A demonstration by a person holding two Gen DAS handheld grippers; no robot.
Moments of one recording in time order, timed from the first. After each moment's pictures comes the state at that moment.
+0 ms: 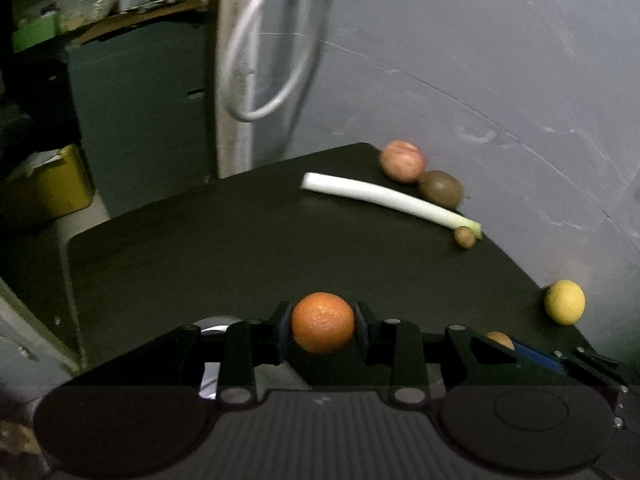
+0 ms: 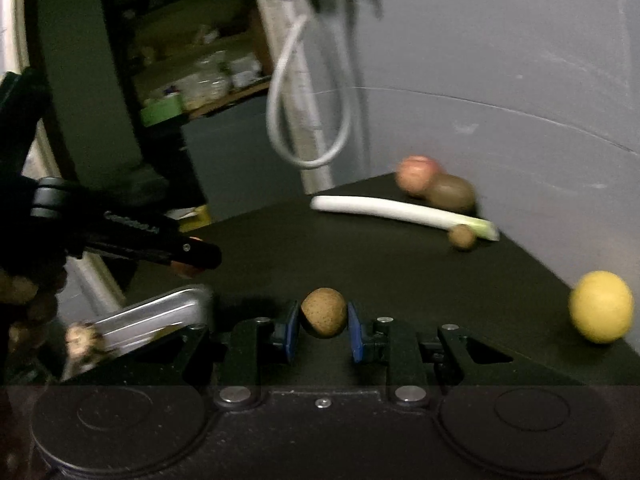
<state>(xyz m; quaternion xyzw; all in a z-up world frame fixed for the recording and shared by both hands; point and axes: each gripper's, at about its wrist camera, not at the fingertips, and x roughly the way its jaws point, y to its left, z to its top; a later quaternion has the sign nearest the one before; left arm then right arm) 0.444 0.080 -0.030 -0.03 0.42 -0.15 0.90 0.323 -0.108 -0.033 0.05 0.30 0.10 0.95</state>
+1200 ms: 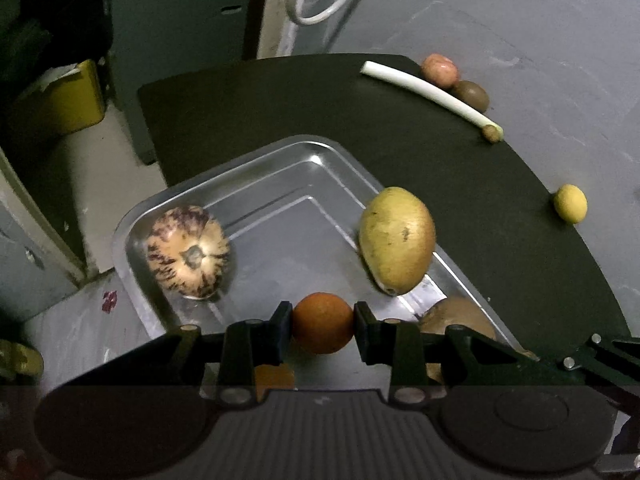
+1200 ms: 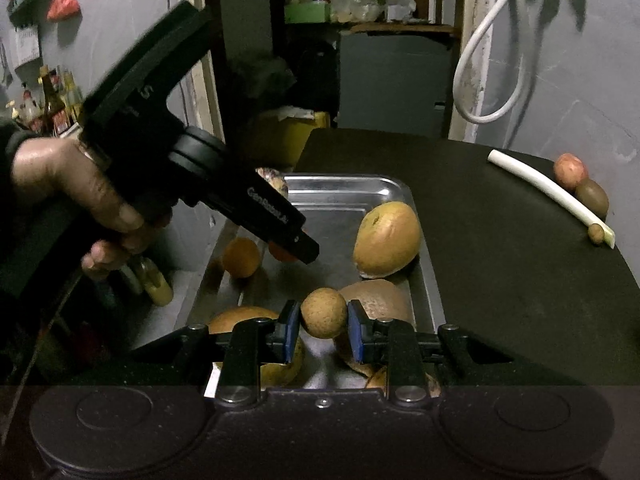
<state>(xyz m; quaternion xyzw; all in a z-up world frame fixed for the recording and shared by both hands) 0.358 0.170 -0.078 -0.06 0.51 -0.15 0.85 0.225 0.011 -0.028 -0.11 0.38 0.25 0.89</state>
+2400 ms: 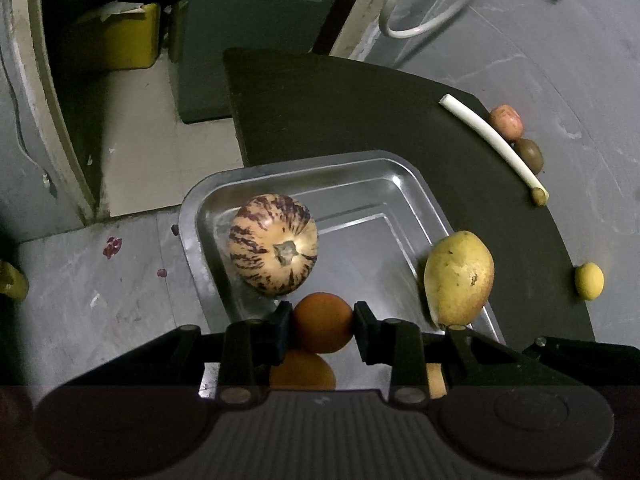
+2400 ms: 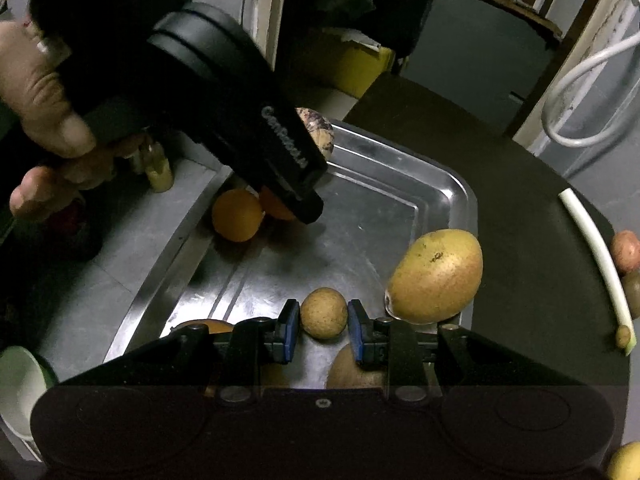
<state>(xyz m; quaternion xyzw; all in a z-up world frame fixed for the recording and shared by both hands) 0.363 0.223 -0.088 -0.17 0.52 -0.08 0.83 0.288 0.078 -0.058 -0.29 0.44 0.30 0.80</state>
